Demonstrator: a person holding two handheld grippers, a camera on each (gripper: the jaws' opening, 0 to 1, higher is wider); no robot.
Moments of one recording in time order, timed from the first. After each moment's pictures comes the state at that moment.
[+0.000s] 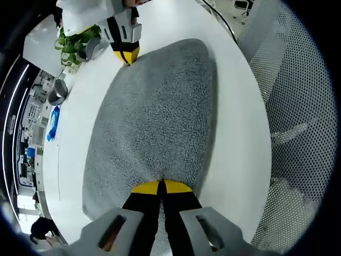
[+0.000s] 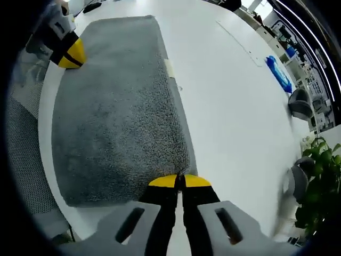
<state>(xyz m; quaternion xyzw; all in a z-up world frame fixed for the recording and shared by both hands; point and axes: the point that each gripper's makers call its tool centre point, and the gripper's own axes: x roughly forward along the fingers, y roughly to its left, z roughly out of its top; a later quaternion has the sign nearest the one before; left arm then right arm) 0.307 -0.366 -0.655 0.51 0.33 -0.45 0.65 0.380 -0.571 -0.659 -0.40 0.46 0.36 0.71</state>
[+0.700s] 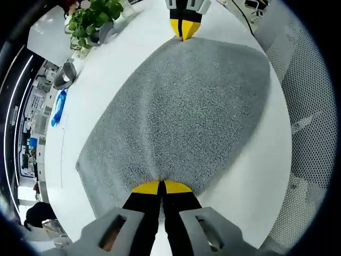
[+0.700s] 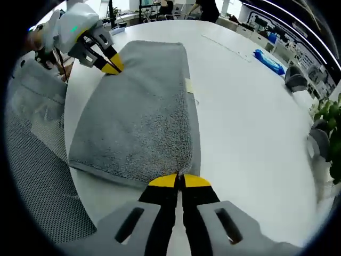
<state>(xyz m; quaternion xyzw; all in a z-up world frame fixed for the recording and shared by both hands) 0.346 -0.331 -0.656 0.53 0.34 -0.42 0.65 0.310 -0.548 -0.657 -0.23 0.44 0.37 0.79</state>
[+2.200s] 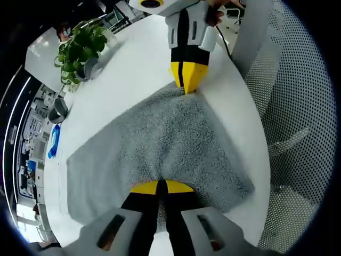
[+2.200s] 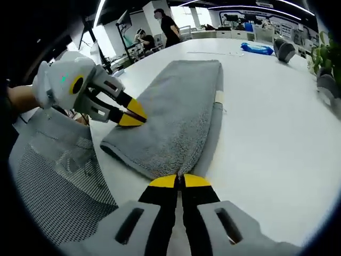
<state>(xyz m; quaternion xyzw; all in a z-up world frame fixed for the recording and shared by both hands) 0.305 -0.409 -0.655 0.50 0.27 -0.48 0.67 0.261 -0.510 -0.656 -0.04 0.42 0.39 0.82</state>
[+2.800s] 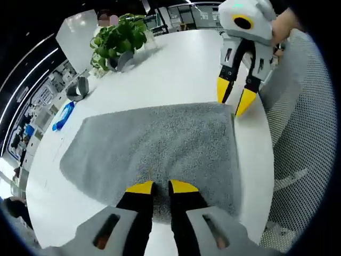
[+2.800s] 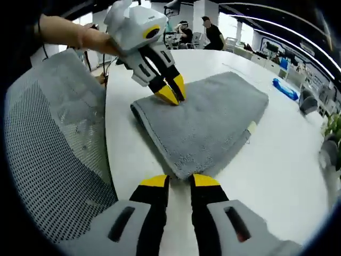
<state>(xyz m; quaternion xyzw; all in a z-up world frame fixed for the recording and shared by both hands) 0.318 -0.391 -0.628 0.37 0.26 -0.48 0.76 0.249 -0.522 -0.642 -0.27 0.31 0.46 0.79</state>
